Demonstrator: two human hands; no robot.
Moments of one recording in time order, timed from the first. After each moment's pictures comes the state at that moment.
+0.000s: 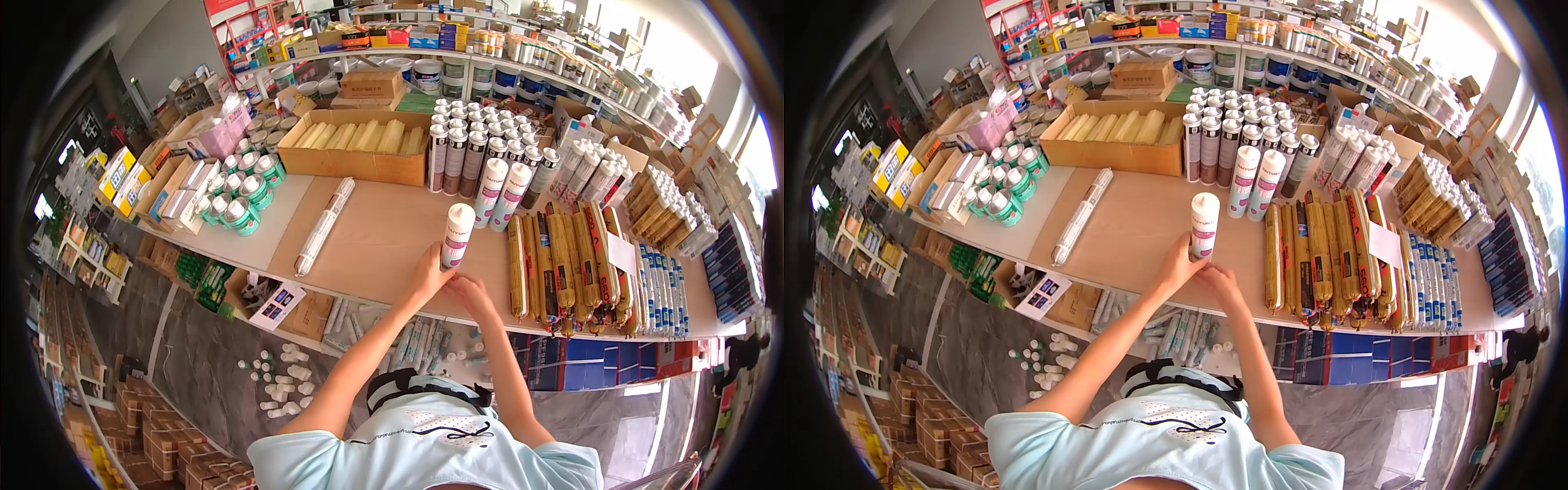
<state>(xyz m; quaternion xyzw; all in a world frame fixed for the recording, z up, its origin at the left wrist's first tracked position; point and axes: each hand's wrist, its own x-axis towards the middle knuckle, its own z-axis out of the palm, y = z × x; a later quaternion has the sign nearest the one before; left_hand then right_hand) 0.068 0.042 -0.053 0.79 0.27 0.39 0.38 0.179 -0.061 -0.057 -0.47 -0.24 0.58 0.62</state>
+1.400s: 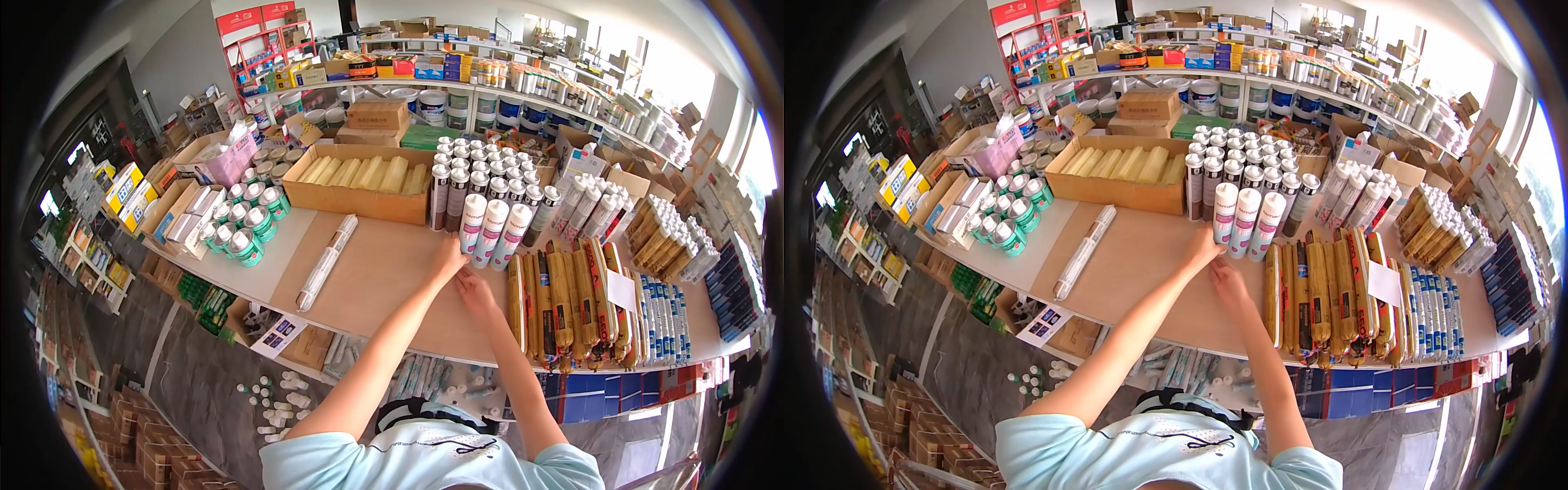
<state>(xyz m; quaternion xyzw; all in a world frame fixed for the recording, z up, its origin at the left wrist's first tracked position) 0.178 0.153 -0.037 0.83 0.32 0.33 0.31 0.252 0.036 -0.093 -0.33 -0.19 0.60 0.71</state>
